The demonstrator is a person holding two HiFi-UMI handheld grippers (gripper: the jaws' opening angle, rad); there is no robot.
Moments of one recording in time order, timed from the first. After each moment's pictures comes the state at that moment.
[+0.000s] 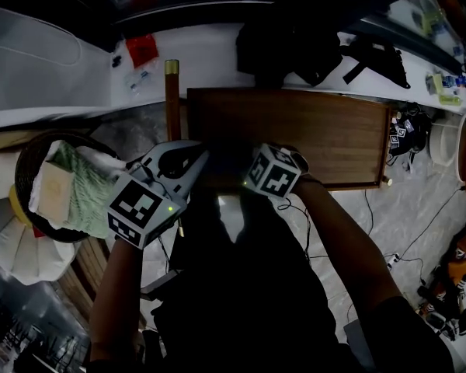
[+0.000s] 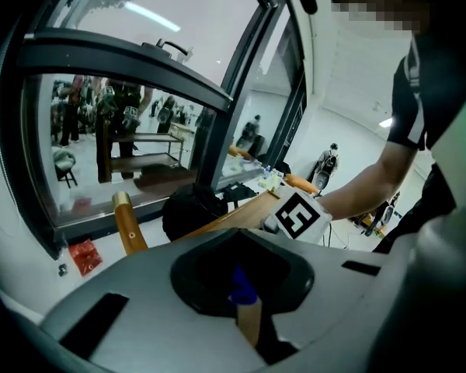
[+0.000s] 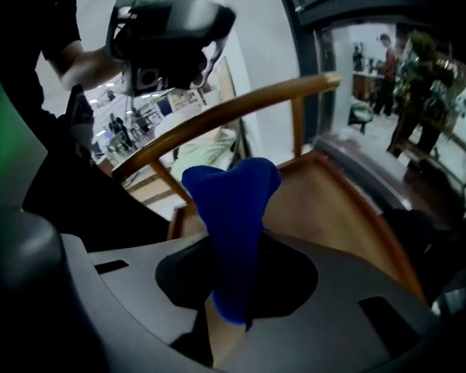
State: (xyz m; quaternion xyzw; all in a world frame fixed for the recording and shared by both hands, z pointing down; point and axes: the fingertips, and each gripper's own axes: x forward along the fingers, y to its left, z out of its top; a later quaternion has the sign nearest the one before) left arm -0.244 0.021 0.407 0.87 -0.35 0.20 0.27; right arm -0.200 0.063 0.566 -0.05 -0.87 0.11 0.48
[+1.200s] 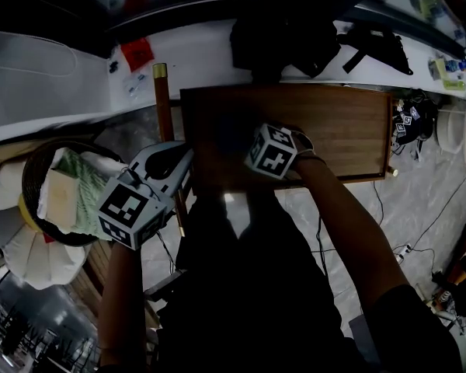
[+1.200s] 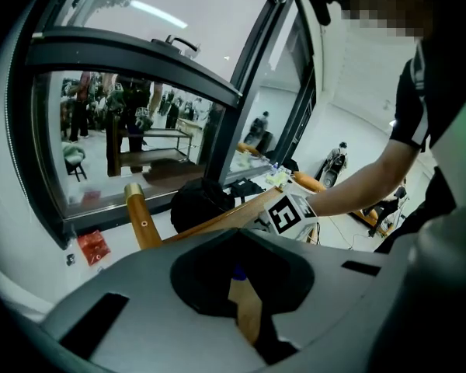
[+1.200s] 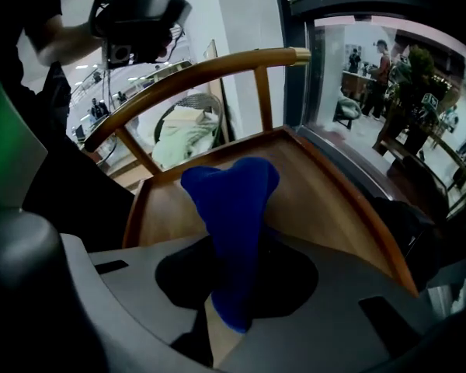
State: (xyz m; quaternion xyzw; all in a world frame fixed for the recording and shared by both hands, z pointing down) left arm -0.256 0.021 0.416 0.86 -0.38 0.21 0.29; right arm -0.172 0.014 0.602 0.00 -0.85 0.07 0.52
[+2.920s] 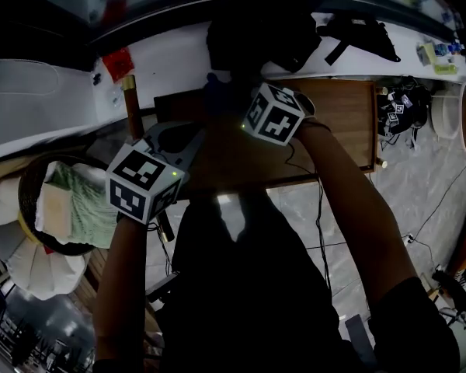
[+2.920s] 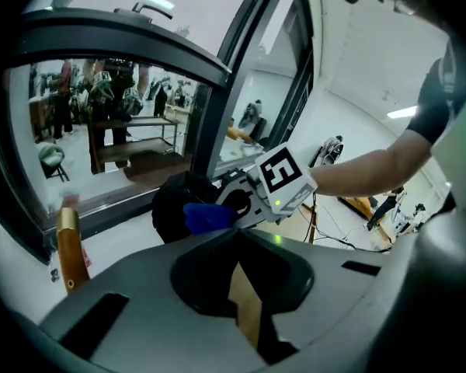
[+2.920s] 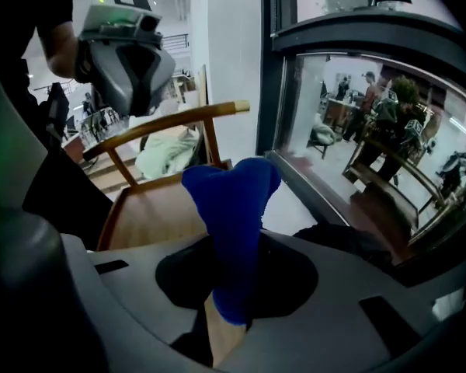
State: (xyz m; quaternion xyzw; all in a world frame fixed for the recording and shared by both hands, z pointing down) left arm -0.174 -0.031 0.429 0.86 -0.34 0.26 0.30; right arm -0.143 -0.087 0.540 0.05 -0.88 0.02 0.46
